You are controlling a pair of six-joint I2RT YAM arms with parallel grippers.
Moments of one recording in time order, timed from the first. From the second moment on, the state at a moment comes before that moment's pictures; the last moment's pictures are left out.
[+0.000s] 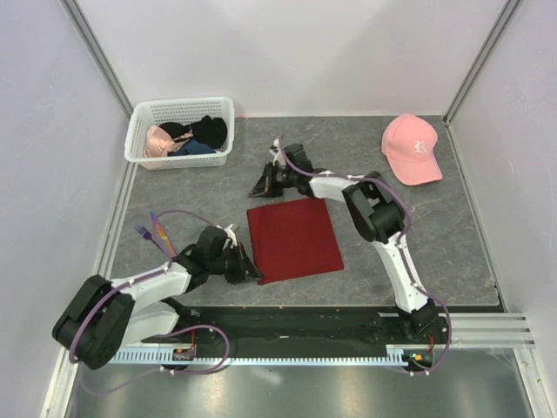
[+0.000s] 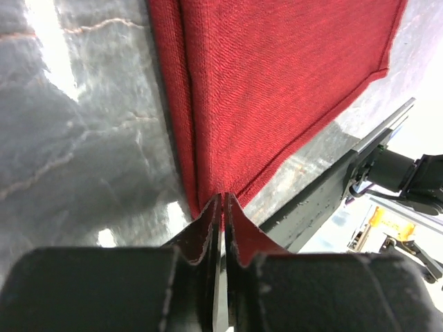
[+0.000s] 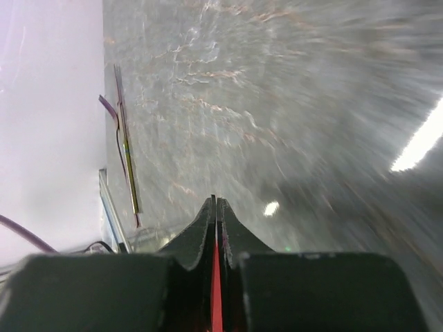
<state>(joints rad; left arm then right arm) -0.55 1.16 0.24 0.10 0.45 -0.91 0.61 2.45 1.71 0.18 -0.63 0.83</state>
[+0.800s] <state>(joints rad) -0.29 1.67 0.73 -0.02 0.46 -0.78 0.33 1.97 1.00 0.21 -0.66 0.69</state>
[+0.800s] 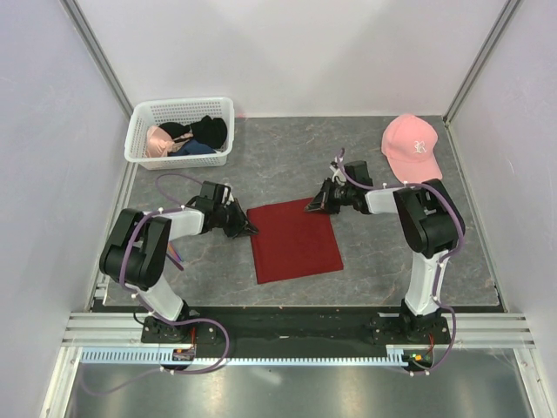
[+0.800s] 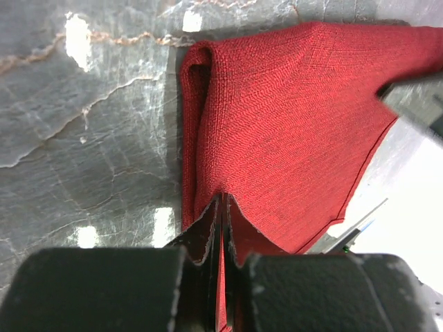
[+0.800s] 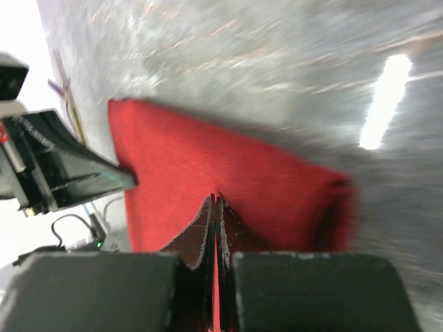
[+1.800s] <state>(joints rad) -0.54 1.38 0.66 -0.19 0.42 -0.66 0.43 1.25 0.64 -0.47 -0.23 0.56</state>
